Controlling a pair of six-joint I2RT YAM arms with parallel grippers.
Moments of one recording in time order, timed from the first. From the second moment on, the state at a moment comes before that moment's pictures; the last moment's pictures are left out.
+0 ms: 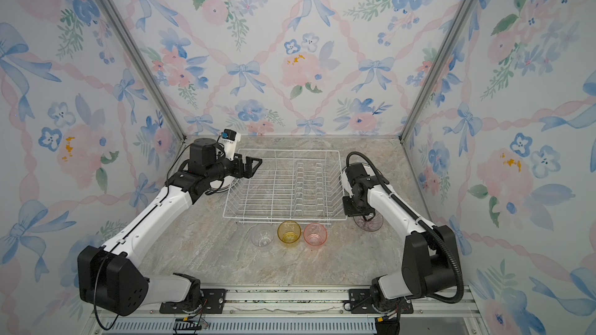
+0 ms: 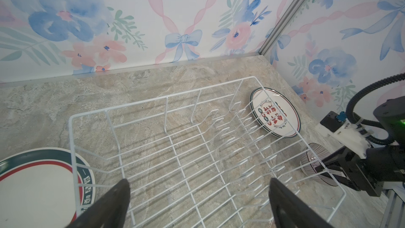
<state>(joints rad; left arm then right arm) -0.28 1.34 1.15 -0.28 0.32 -0.16 0.27 1.44 1.06 -0.97 0.07 0.17</state>
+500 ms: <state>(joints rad) -0.19 1.30 1.04 -0.19 0.17 -0.18 0.10 0.97 1.12 -0.90 -0.04 0.15</state>
